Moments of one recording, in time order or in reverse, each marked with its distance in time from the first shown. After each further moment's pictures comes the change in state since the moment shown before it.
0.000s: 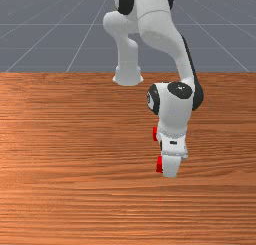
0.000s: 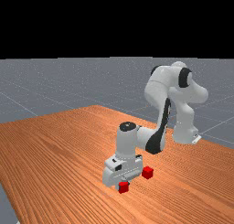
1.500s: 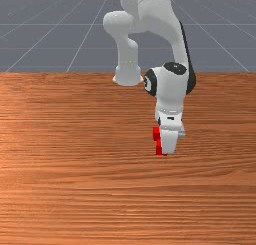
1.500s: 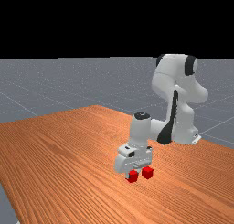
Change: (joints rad) arm 0.046 -0.221 -0.028 -0.369 -0.031 0.248 0.056
